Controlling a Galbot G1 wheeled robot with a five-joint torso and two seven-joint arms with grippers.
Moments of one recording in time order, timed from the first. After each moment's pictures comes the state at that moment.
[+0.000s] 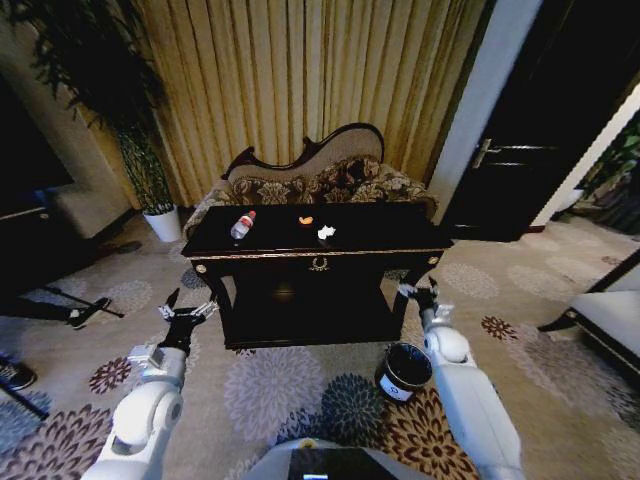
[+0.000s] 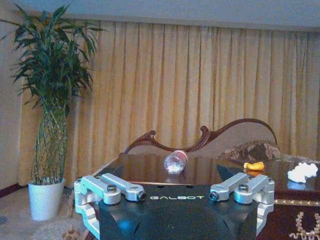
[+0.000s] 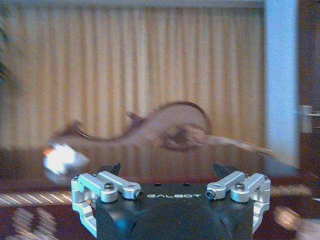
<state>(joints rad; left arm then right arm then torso) 1.58 -1.24 -0.70 -2.19 -0.41 0.07 -0.09 -1.15 1.19 0.60 1.81 0.41 -0.16 0.00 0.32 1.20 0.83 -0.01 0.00</state>
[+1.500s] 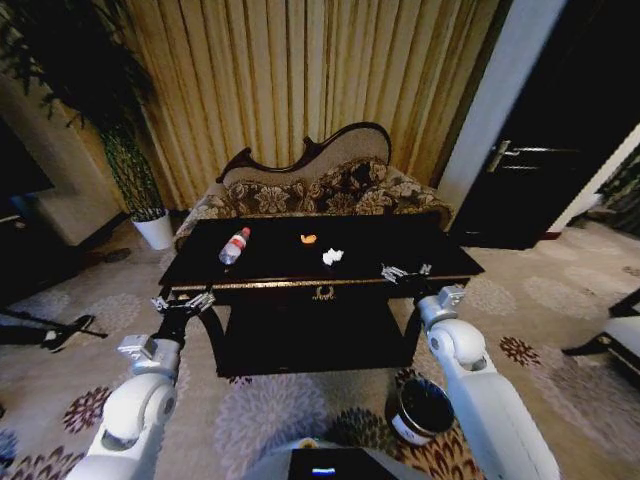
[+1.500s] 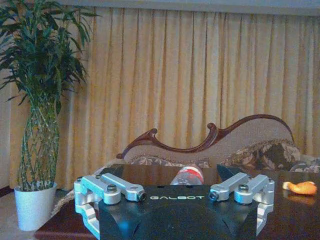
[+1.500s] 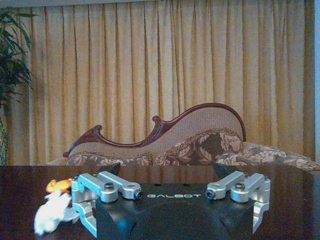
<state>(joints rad) 1.55 -1.20 -0.72 -2.23 -0.44 0.15 -0.13 -1.20 1.16 0.58 1.97 0.46 -0.23 0.00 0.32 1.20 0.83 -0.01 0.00</state>
